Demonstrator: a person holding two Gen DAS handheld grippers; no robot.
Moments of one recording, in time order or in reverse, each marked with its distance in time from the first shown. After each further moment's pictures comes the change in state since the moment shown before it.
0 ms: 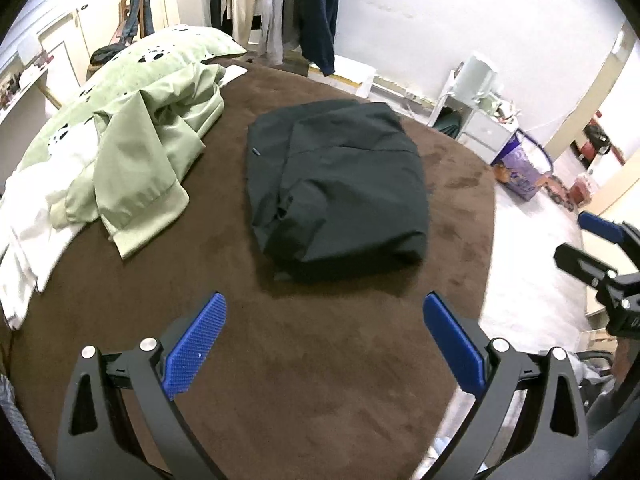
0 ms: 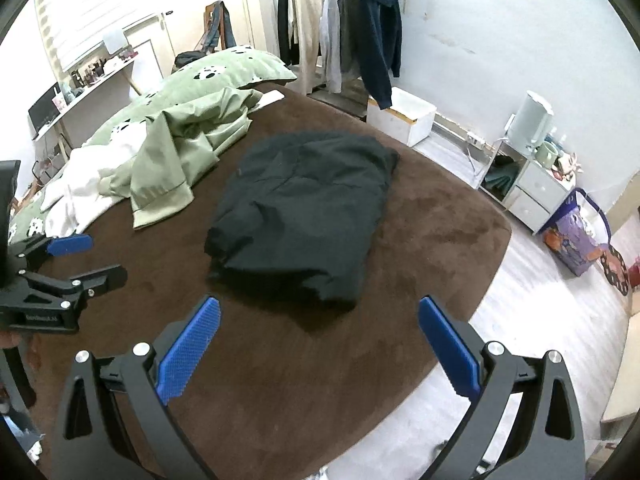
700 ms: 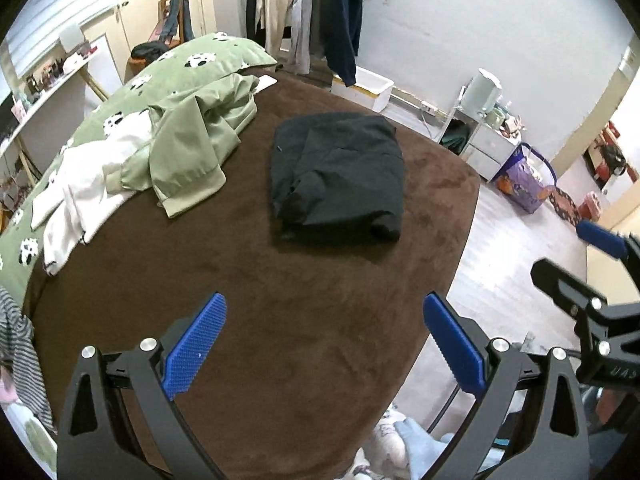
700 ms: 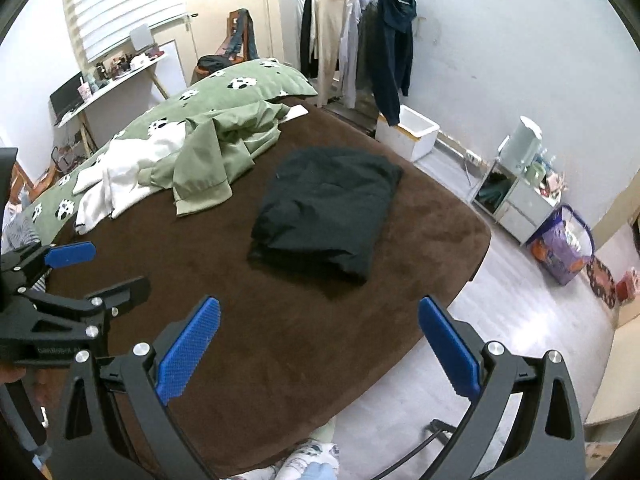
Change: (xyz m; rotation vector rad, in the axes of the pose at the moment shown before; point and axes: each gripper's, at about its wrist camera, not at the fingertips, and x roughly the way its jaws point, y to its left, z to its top) left arm -0.141 -0.050 -0.050 -0.071 -0.008 0.096; right arm -0.135 0.049 -0.022 -0.072 -0.031 -0.003
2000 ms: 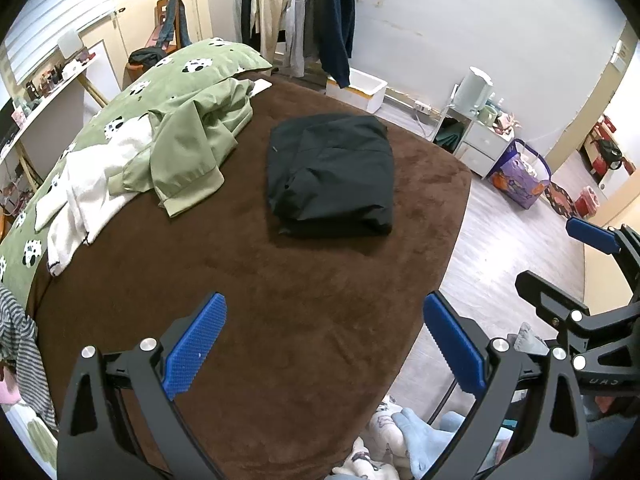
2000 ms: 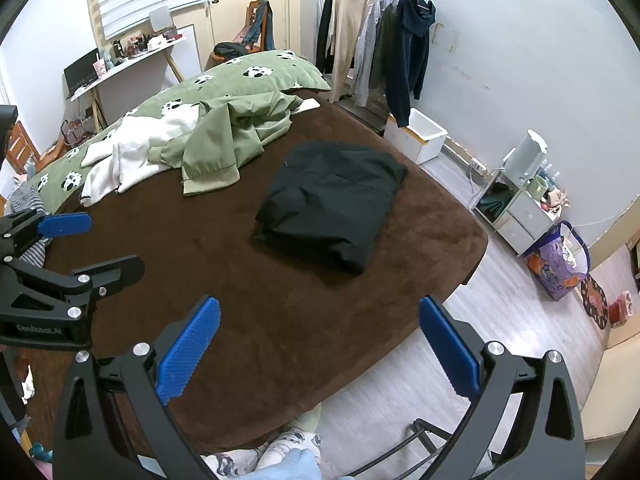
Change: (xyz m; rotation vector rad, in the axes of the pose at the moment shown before) left arm -0.020 -0.010 -0.007 0.006 -0.010 -0.001; right arm -0.010 0.006 -0.019 -0.078 0.016 -0.001
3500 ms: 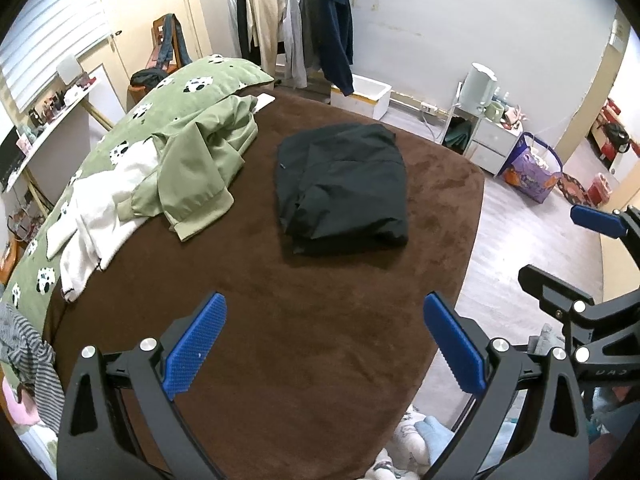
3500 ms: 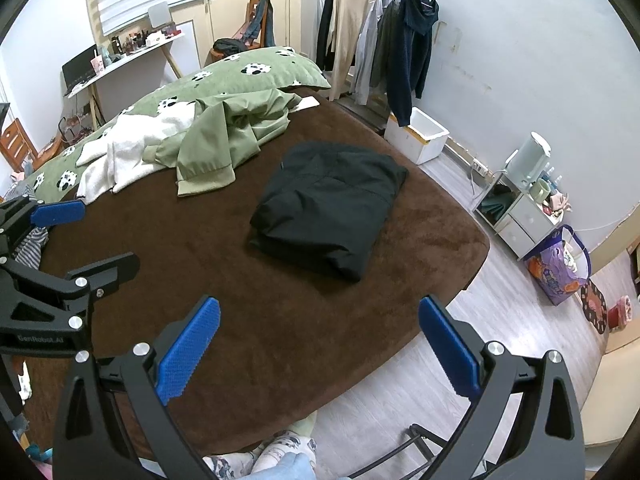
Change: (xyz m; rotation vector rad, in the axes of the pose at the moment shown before) left arm 0.011 -0.007 0.020 0.053 -0.033 0.056; right arm 0.016 -0.010 0.022 -0.013 0.004 0.003
